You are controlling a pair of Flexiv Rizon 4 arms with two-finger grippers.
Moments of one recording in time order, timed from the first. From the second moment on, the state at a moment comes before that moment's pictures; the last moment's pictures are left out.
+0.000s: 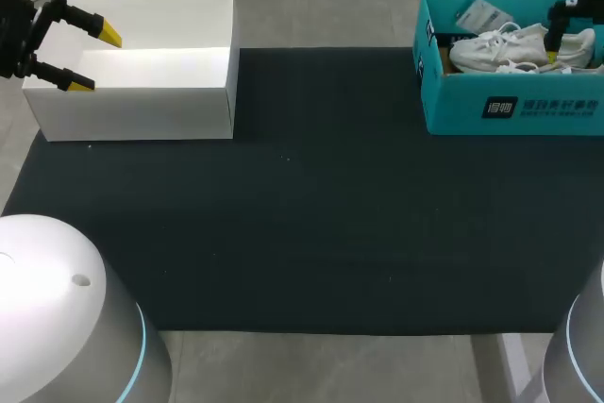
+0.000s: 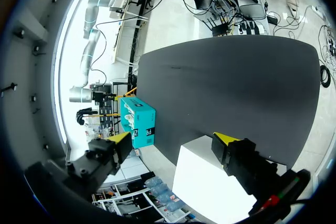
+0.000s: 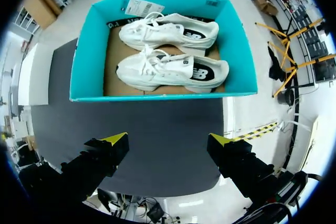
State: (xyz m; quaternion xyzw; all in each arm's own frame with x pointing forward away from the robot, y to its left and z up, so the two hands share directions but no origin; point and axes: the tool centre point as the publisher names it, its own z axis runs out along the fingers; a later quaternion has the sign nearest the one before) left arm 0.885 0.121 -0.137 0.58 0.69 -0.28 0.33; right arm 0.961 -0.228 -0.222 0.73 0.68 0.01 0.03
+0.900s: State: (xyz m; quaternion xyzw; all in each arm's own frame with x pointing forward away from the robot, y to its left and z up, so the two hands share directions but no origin) left arm 0.897 0.058 -0.140 0.47 0.79 -0.23 0.31; right arm 0.935 -0.229 -0.224 0.72 0.68 0.05 0.11
